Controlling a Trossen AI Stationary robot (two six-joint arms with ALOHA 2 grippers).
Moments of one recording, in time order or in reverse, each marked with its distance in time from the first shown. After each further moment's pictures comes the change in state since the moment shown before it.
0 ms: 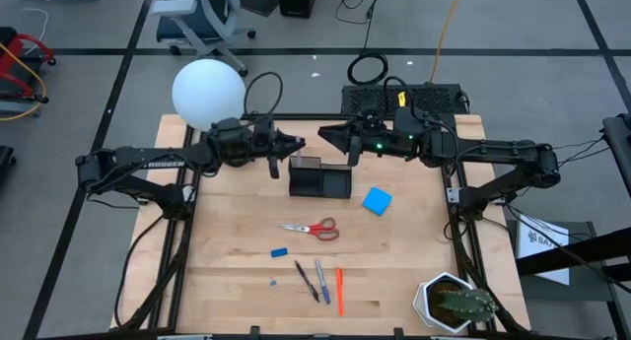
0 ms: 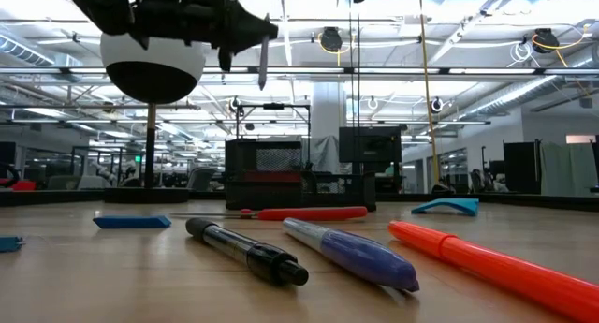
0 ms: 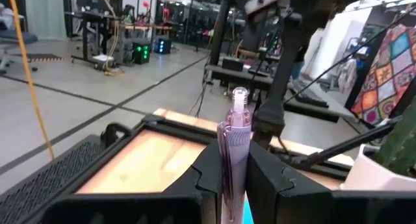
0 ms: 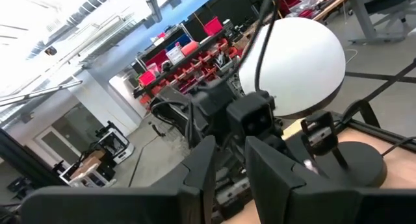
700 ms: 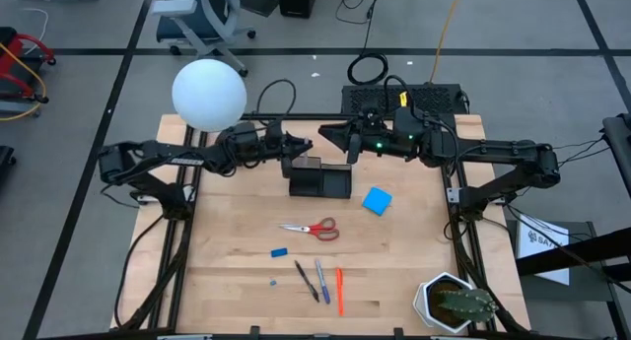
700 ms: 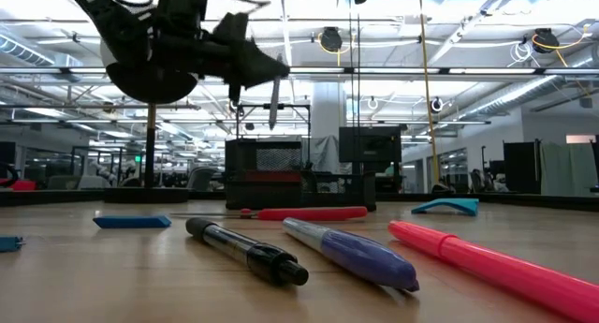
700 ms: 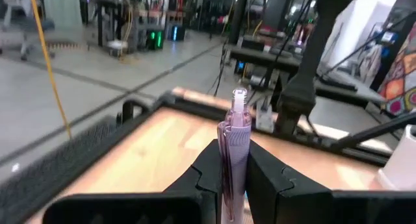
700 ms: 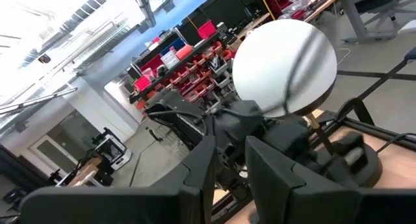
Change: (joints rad) left arm 0.032 0.215 -0.027 0.177 -0.018 0.012; right arm 0.000 0.000 0.000 -0.005 0.027 0.031
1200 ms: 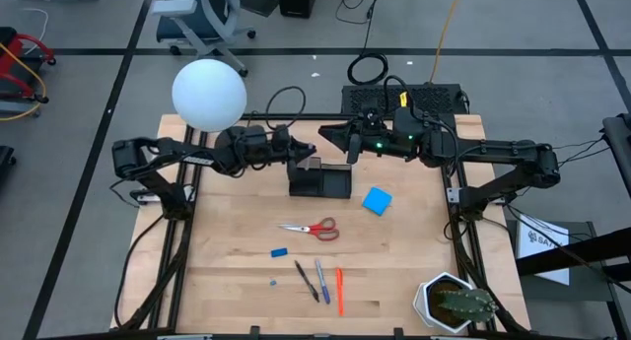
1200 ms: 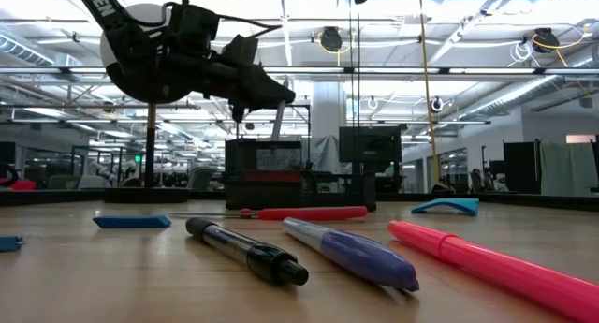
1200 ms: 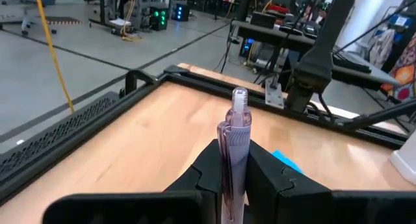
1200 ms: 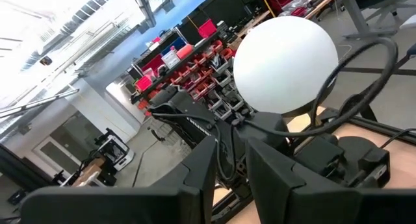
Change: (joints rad) left arm 0.002 0.105 0.000 0.033 -0.001 0.001; right arm 0.000 0.000 0.000 -0.003 -0.002 0.015
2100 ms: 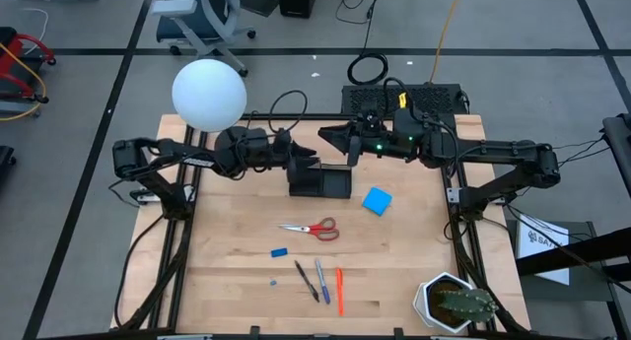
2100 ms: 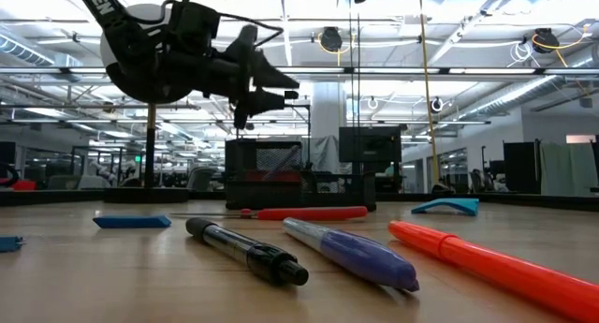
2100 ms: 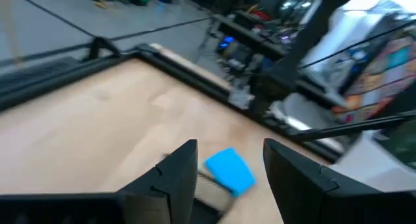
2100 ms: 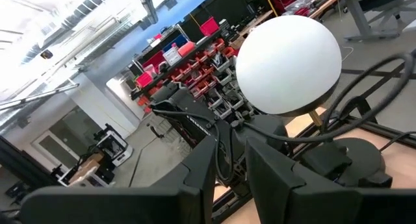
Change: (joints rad) left arm -0.036 -0.002 0.000 -0.001 0.076 -0.261; right arm 0.012 0.000 0.000 -0.002 -0.002 -0.030
